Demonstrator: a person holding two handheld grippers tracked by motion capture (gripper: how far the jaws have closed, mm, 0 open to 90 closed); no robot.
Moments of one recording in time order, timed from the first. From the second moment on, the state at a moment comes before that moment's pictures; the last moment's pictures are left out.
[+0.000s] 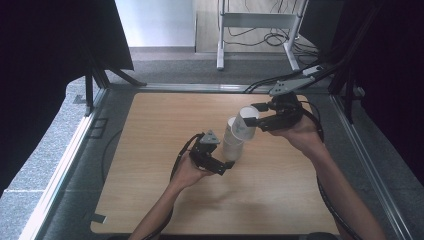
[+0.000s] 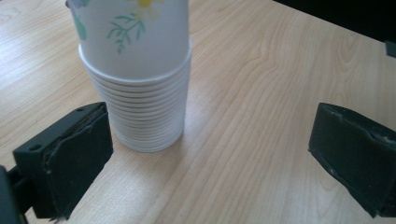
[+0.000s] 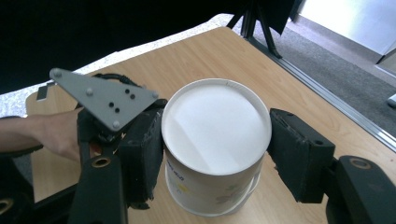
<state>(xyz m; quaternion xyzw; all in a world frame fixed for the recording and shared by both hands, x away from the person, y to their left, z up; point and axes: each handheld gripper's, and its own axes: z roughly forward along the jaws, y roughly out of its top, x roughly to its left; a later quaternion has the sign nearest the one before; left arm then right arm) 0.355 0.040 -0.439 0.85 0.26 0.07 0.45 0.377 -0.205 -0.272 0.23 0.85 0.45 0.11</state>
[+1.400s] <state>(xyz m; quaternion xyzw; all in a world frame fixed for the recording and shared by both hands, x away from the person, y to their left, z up) 0.314 0.028 -0.472 0.84 0.21 0.06 0.50 0.332 -0.183 -0.370 0.20 0.88 0.44 0.04</state>
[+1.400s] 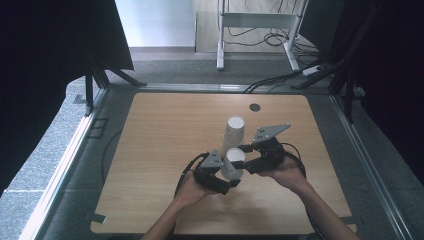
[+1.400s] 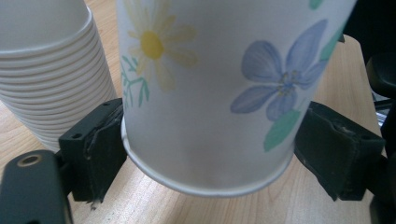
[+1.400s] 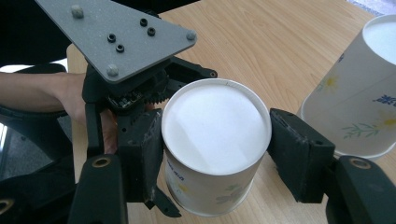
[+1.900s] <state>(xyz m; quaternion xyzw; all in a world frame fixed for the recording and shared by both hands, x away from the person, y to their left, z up) 0.314 0.033 -0.476 0.85 0.20 0.07 0.48 0.334 -0.180 -0.376 0.19 0.88 0.43 0.04</state>
